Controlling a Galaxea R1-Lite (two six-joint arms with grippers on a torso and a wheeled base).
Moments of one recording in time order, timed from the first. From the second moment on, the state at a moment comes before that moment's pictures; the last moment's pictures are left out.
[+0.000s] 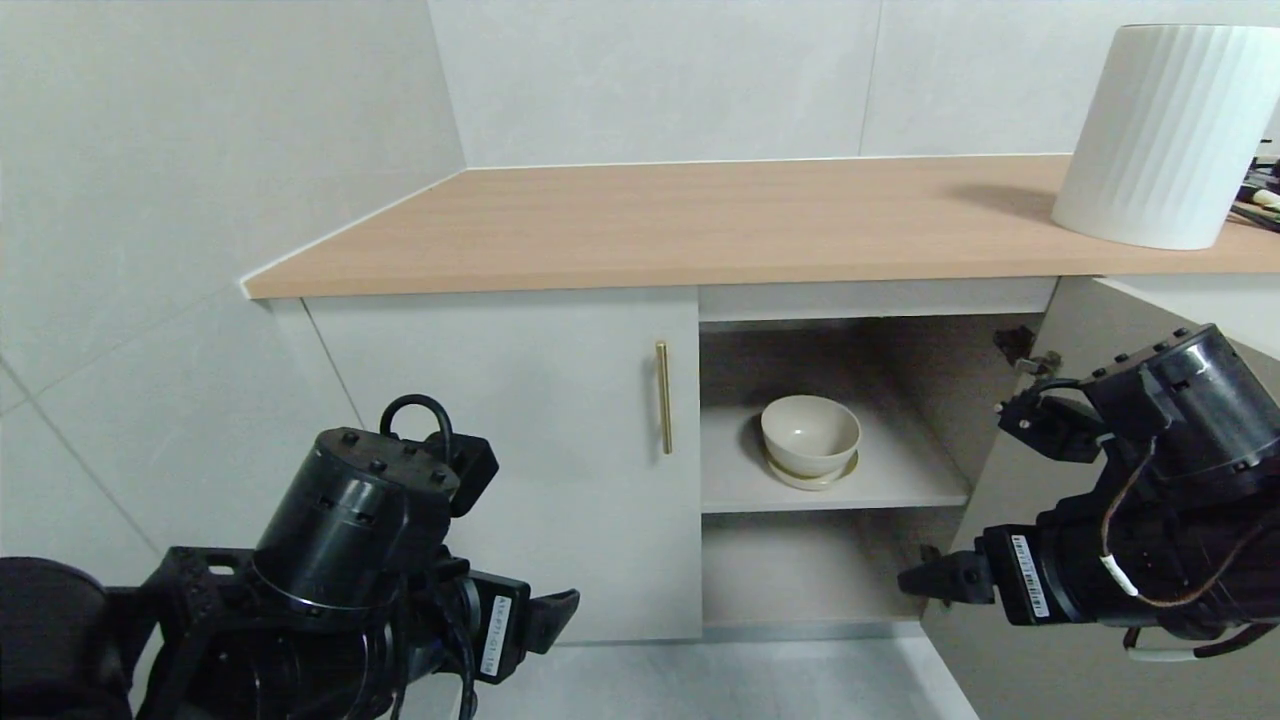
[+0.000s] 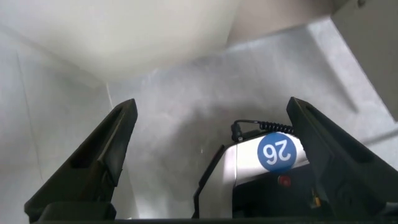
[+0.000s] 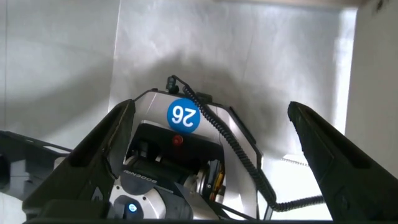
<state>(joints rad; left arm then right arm) -0.71 1.52 -0.69 -0.05 0.32 -0.34 0.57 1.47 -0.90 0.29 0.00 0.44</state>
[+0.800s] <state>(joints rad) -0.72 1.53 -0.68 -0.05 0.33 -0.34 0.57 1.48 -0.90 0.29 0.00 0.44</state>
